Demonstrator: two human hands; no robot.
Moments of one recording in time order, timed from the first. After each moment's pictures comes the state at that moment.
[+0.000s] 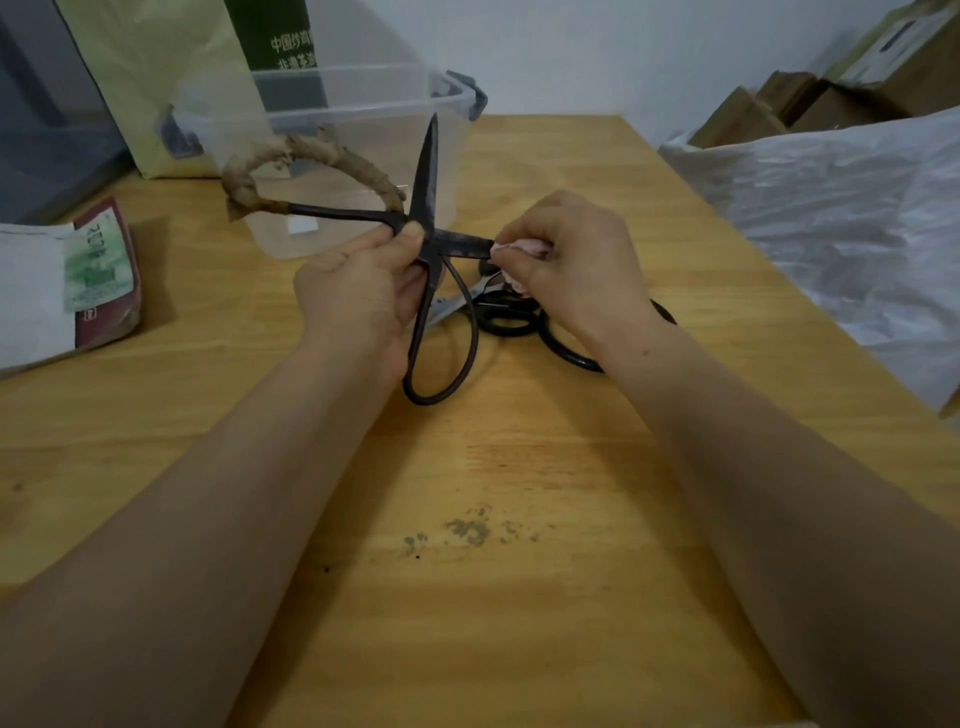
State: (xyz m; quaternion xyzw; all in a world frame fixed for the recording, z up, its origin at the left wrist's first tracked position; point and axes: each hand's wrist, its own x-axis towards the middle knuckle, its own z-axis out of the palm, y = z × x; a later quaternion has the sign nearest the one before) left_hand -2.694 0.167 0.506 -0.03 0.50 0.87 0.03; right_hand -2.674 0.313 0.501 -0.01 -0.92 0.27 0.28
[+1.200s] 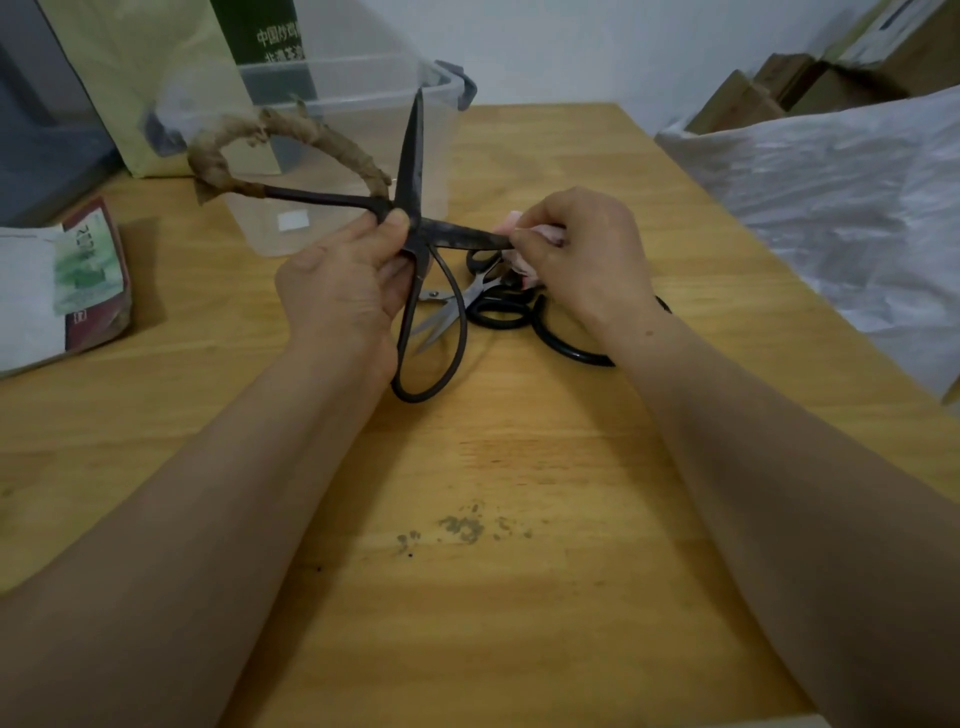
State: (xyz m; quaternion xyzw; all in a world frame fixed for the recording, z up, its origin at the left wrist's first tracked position) left_hand -2.693 0.166 0.505 -0.02 0.49 0.87 0.01; right_hand -2.672 0.323 0.502 -0.08 -0.91 0.29 0.27
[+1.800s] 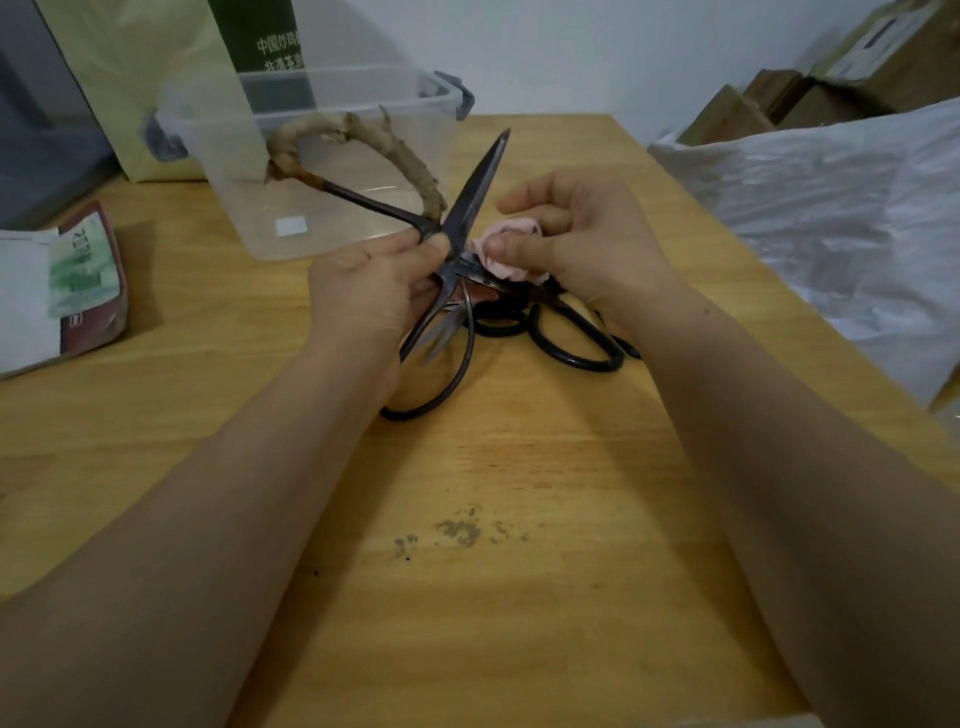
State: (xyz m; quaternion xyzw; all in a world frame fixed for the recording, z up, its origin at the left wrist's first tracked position) left_hand -2.685 0.172 0.507 0.03 0.56 0.83 0.06; right_hand -2.662 0.322 0.519 -0.04 -0.80 0.57 0.18
